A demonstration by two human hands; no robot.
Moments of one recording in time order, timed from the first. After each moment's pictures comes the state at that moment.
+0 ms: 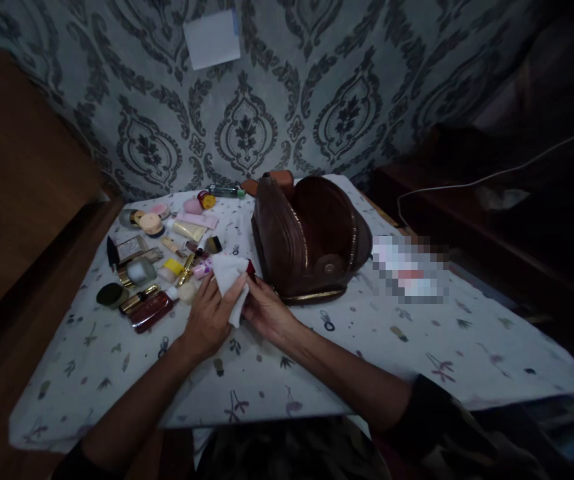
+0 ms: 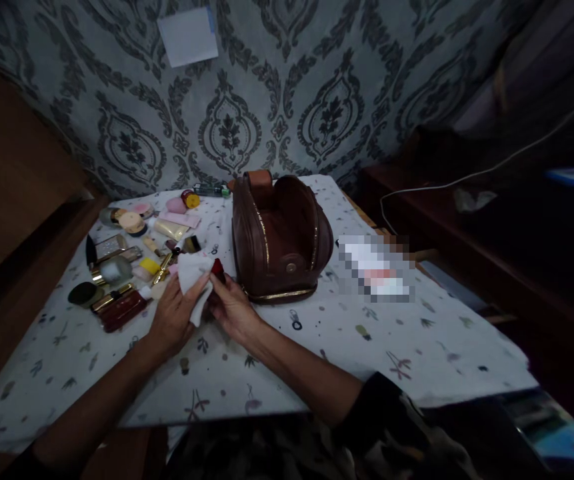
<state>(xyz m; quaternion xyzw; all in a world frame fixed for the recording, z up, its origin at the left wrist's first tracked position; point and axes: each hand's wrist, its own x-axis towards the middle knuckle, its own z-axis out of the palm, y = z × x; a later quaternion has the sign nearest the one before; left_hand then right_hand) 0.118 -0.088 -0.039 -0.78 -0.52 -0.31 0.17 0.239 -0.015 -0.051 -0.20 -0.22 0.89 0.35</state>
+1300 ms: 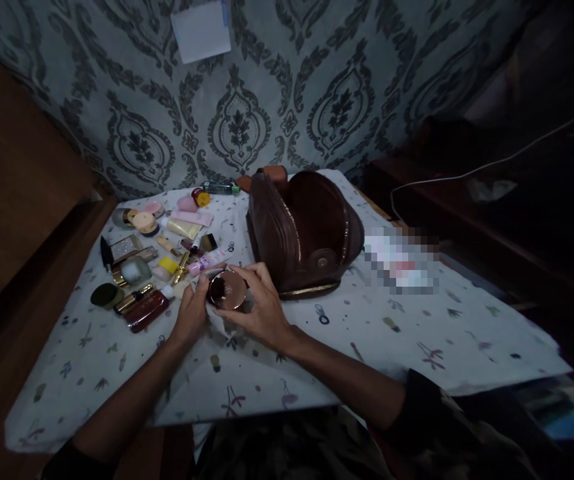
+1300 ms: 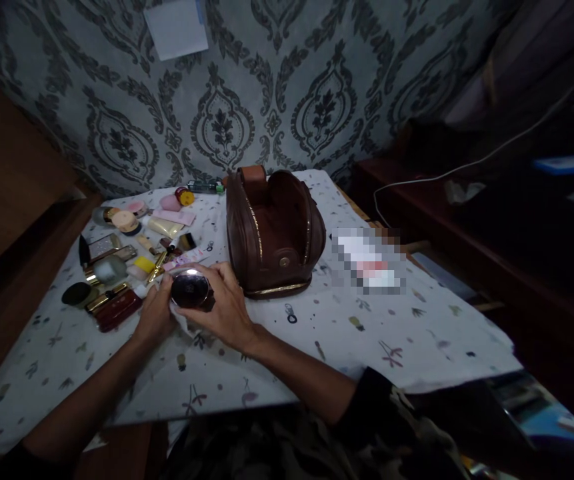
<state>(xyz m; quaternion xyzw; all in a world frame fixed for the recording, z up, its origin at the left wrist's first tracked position) 0.122 -0.086 -0.035 -0.39 -0.64 -0.59 -0.30 0.262 -0.021 -0.039 -0.22 -0.79 0.32 0.47</state>
